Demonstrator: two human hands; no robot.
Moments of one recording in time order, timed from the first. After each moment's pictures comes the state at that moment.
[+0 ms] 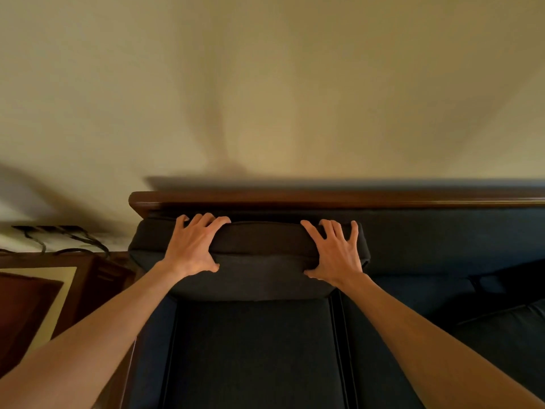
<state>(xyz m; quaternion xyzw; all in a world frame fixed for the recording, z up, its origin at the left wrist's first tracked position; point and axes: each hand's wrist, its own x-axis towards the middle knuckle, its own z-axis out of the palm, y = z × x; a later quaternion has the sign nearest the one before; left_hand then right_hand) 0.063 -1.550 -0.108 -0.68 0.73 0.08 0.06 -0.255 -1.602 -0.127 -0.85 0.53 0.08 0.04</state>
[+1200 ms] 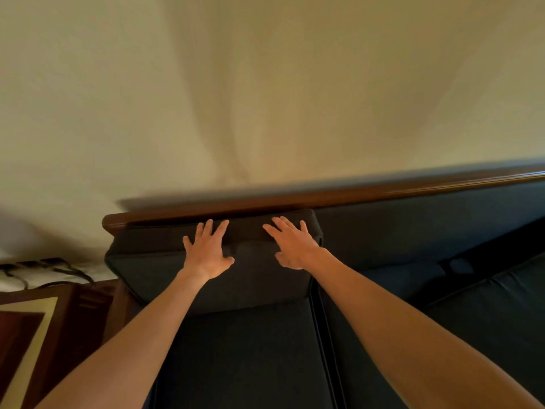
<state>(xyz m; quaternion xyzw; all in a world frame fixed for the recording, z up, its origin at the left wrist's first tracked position) -0.041 -1.560 -0.093 -0.75 0.63 0.21 0.04 -0.256 -1.609 -0.082 -0.85 0.47 0.15 0.20</state>
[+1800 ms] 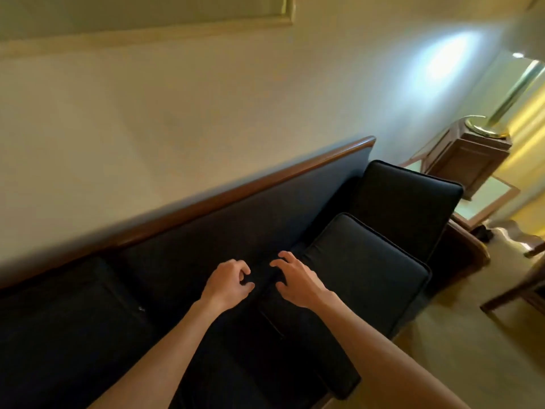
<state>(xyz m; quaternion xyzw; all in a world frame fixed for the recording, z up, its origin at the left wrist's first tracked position) -0.554 -1.506 -0.011 -0.55 0.78 0.30 -0.04 -0.743 -1.461 -0.028 -0.68 0.69 -0.04 0.25</state>
